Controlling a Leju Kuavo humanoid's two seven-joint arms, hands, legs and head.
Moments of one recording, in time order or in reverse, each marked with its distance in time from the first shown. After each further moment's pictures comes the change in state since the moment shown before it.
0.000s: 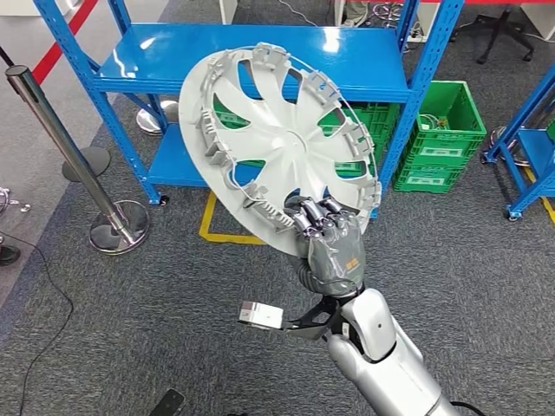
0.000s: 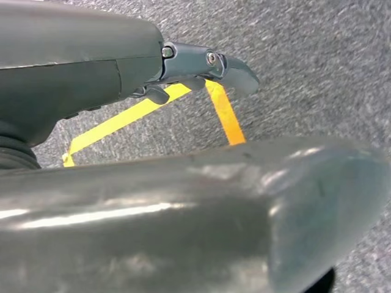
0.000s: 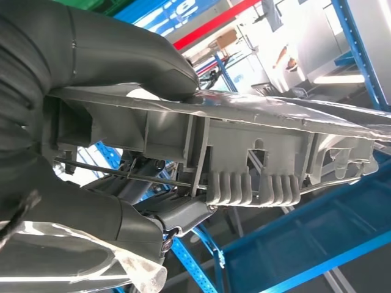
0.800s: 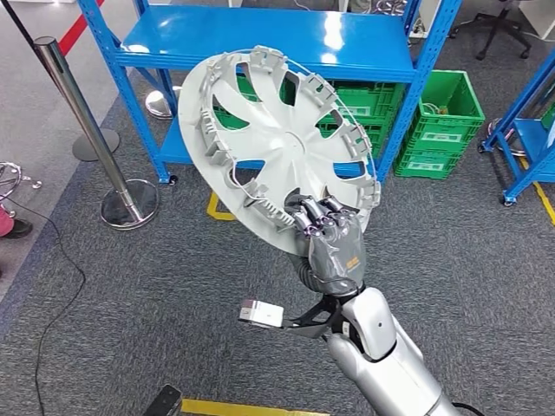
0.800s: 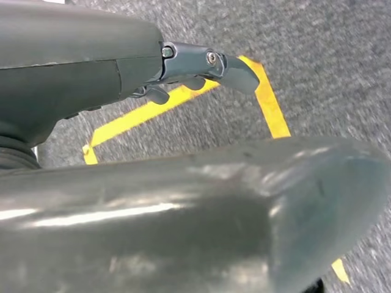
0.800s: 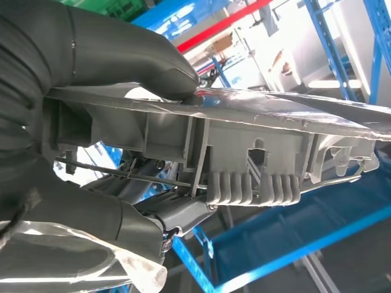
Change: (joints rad) left arm -0.009 -0.002 0.000 0.005 0.004 -0.004 -0.002; right arm -0.008 0.001 0.001 0.004 -0.002 0.002 0.001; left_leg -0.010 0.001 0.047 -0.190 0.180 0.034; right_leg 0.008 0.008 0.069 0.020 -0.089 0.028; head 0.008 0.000
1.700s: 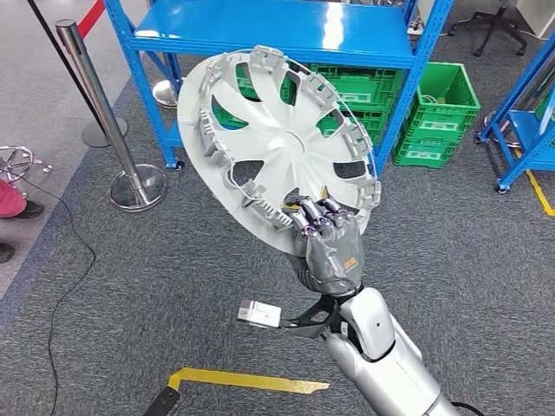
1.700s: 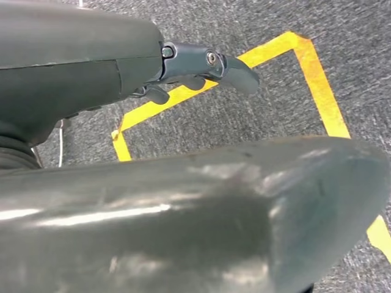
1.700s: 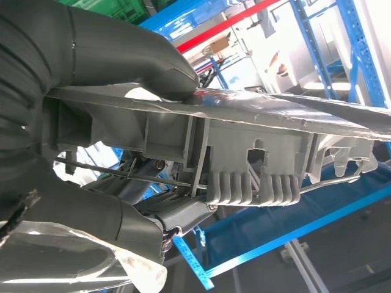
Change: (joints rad) left arm 0.000 0.003 0.000 0.005 0.013 -0.006 0.014; right arm -0.005 0.003 0.005 0.010 0.018 -0.001 0.005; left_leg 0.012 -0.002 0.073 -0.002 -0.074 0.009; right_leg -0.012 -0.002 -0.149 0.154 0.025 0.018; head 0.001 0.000
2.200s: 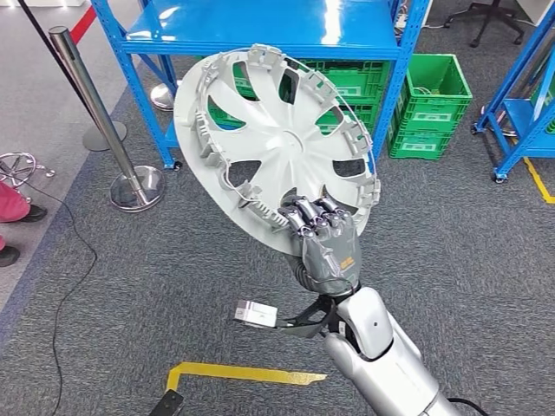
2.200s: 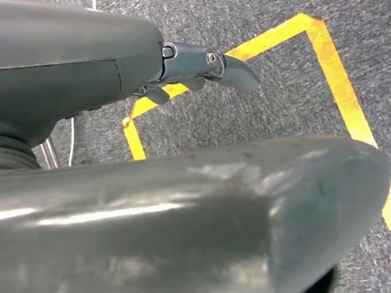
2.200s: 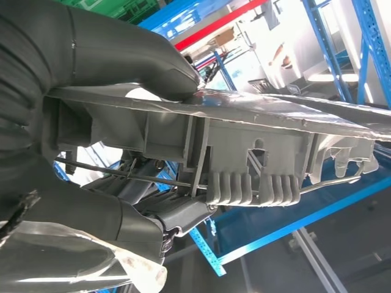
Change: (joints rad) left arm 0.004 0.004 0.000 0.003 0.000 -0.003 0.012; right arm 0.001 0.003 0.000 0.003 0.031 -0.001 0.014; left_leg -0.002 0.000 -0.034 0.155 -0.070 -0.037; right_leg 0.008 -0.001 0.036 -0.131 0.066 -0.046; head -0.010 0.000
